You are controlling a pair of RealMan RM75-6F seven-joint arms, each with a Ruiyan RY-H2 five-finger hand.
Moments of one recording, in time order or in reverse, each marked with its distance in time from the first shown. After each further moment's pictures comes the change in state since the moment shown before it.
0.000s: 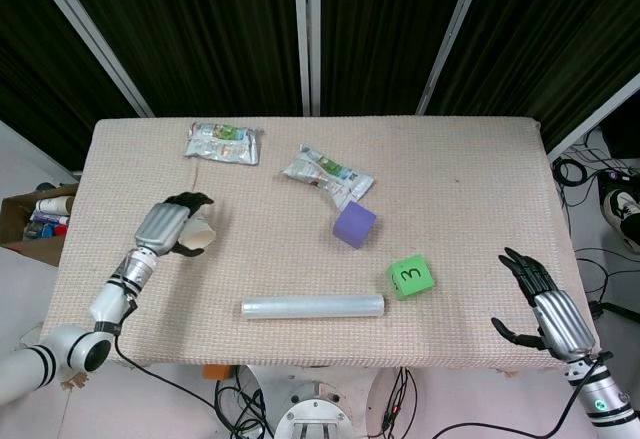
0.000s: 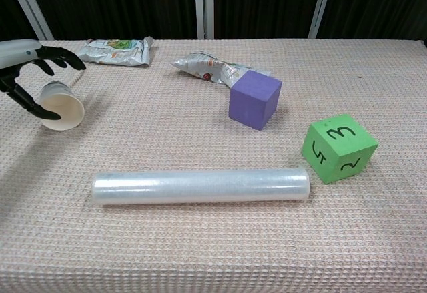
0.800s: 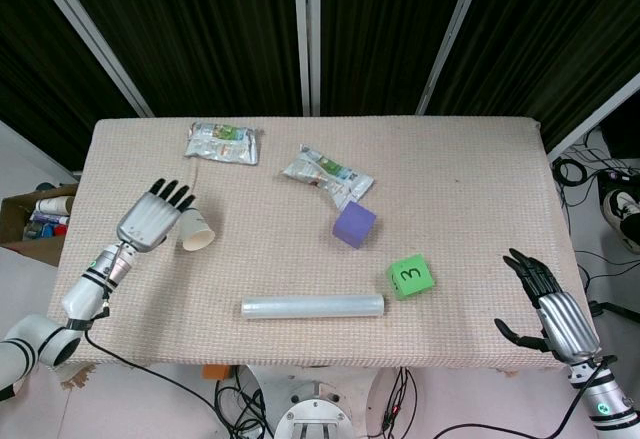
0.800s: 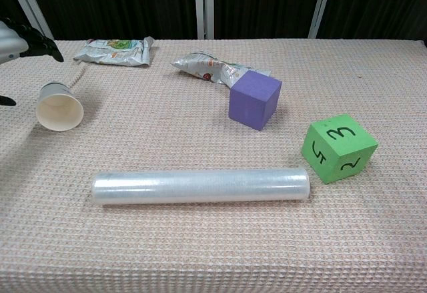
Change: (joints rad) left arm -0.025 -0.006 0.138 0.272 0.247 0.151 0.253; right arm -0.014 0.006 0.001 -0.017 0.005 0.009 -0.017
